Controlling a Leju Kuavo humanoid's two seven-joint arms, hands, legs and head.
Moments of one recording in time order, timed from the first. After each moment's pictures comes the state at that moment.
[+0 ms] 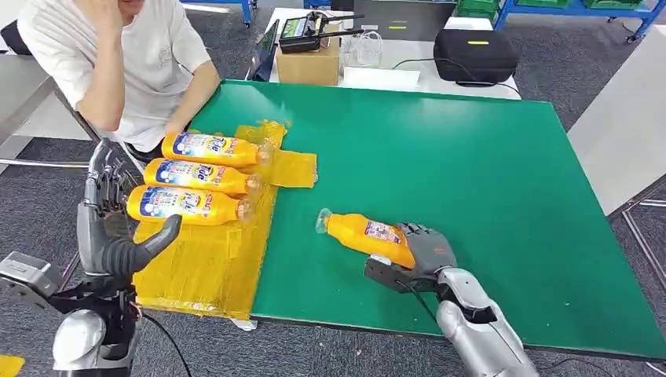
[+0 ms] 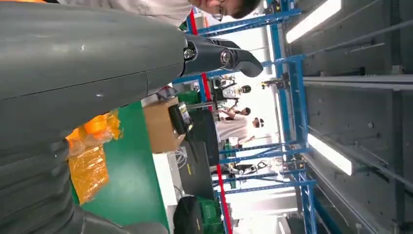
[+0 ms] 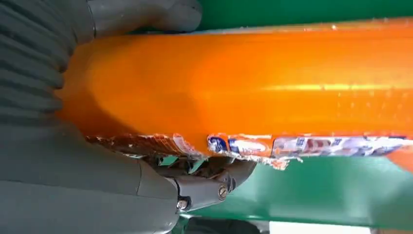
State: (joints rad) left arm 0.01 -0.05 0.03 -1.81 -0.01 -0.06 -0.43; right arm -0.35 -0.13 0.54 -0.94 1.03 -0.01 0.04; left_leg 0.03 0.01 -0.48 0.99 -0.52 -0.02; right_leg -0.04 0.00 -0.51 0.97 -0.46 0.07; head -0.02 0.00
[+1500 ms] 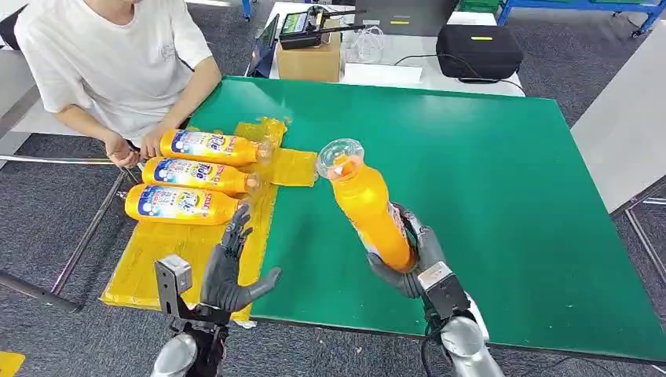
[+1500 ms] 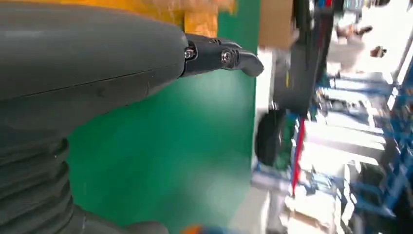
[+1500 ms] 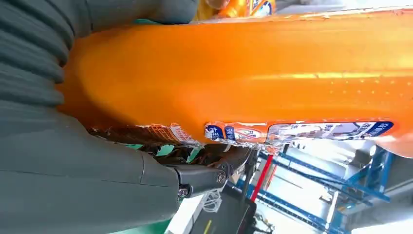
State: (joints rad) left arm 0.07 -0.13 -0.28 -1.45 0.11 -0.03 -0.39; right arm -0.11 0.01 0.37 -1.39 0.29 0.02 -0.53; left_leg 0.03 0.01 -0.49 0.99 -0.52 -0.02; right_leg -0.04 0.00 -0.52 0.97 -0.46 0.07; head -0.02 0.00
